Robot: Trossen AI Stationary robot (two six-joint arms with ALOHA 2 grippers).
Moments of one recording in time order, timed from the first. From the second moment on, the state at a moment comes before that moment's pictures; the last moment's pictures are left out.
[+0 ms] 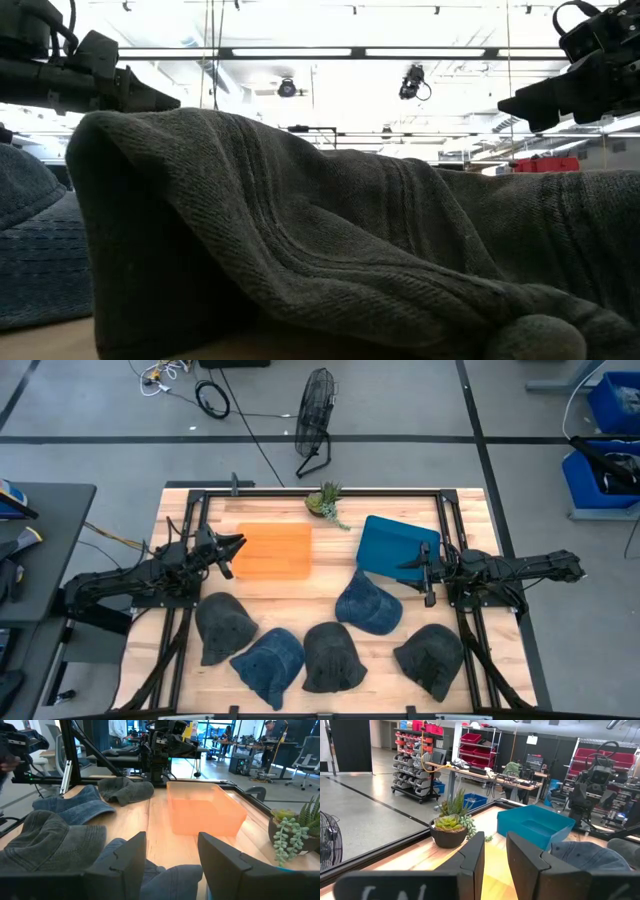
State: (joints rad) left arm 0.20 0.07 0.01 0.11 -0.34 -0.17; right arm 0.09 0.12 0.02 0.01 0.09 -0.04
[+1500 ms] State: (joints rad) left arm 0.20 0.11 0.32 -0.12 -0.14 -0.07; right arm 0.09 0.12 0.02 0.05 0.17 0.39
